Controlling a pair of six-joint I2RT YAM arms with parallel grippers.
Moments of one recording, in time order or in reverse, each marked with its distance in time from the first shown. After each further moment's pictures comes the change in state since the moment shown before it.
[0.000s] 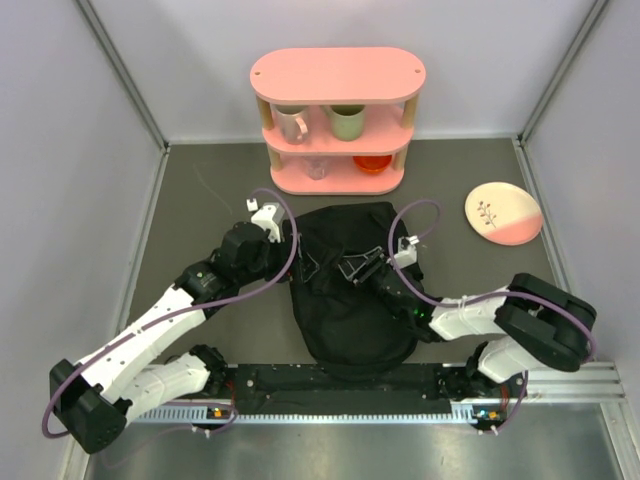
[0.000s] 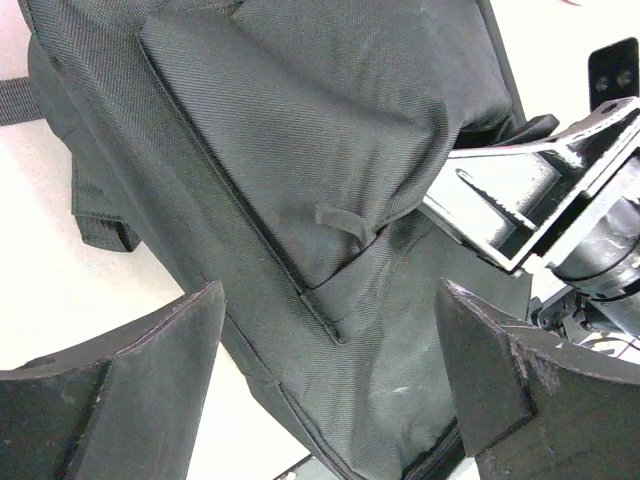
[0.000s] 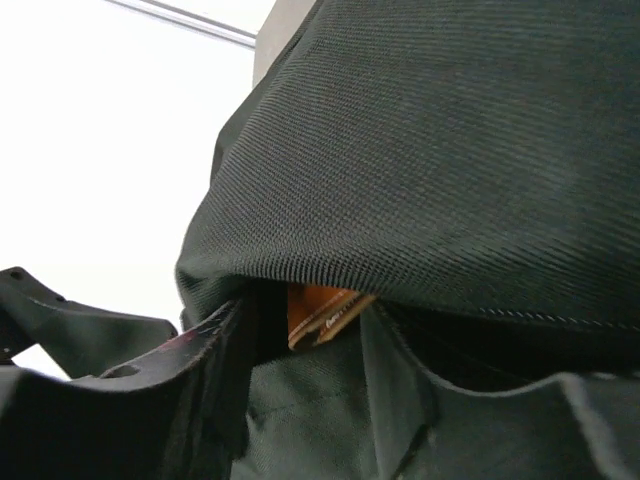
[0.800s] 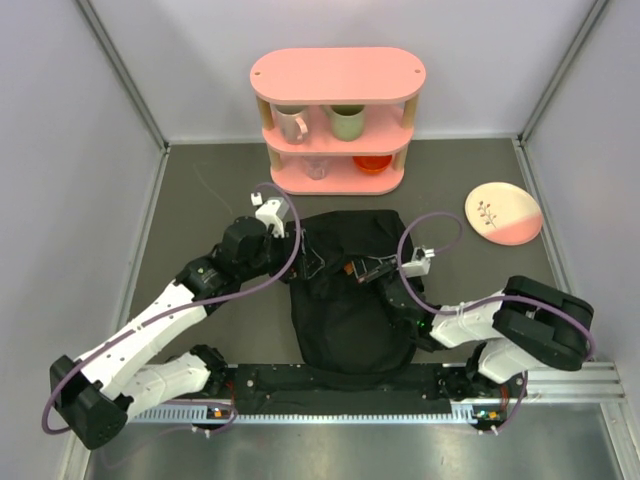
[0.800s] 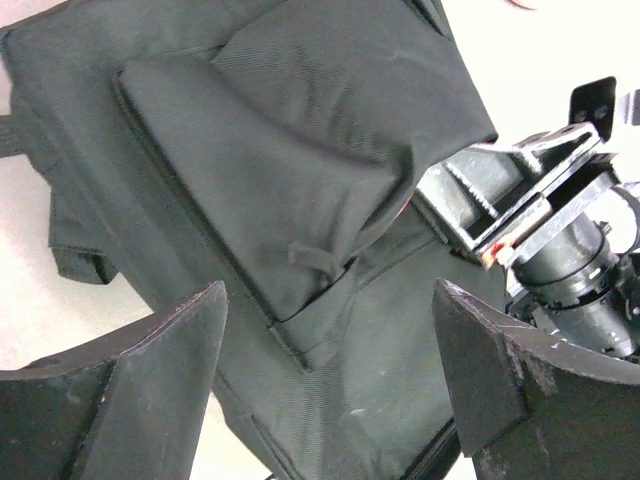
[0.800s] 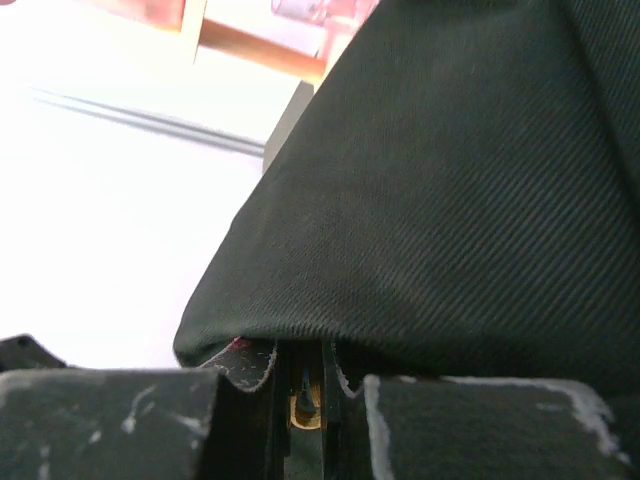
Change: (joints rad) left arm -0.015 0.039 0.055 0.016 0.048 0.001; right arm 0.089 -0.021 -0.053 0.105 0.304 0.027
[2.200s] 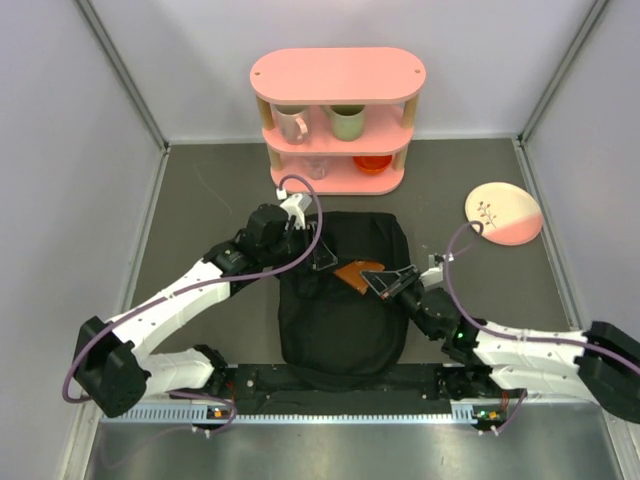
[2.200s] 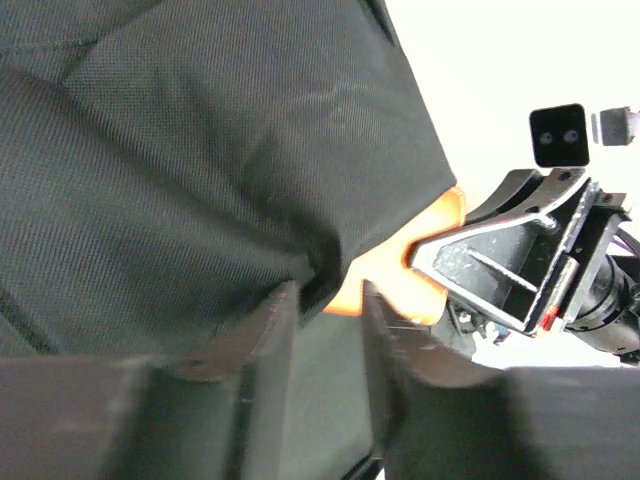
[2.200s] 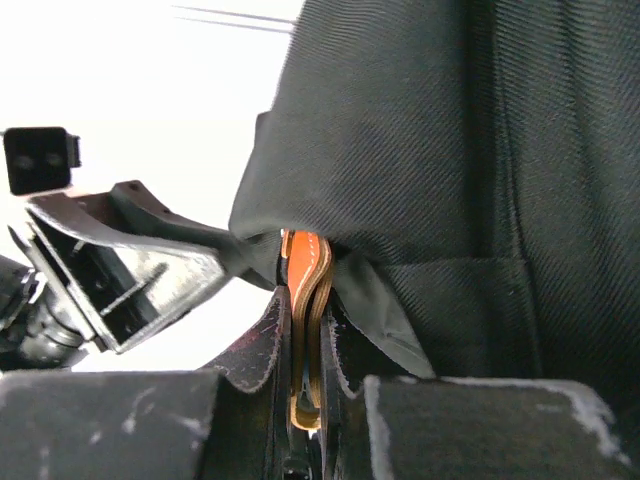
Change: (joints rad) left arm 0.001 0.205 0.044 0.132 0.154 -0.091; right arm -0.062 -0.428 -0.161 -0.290 -0.352 0.189
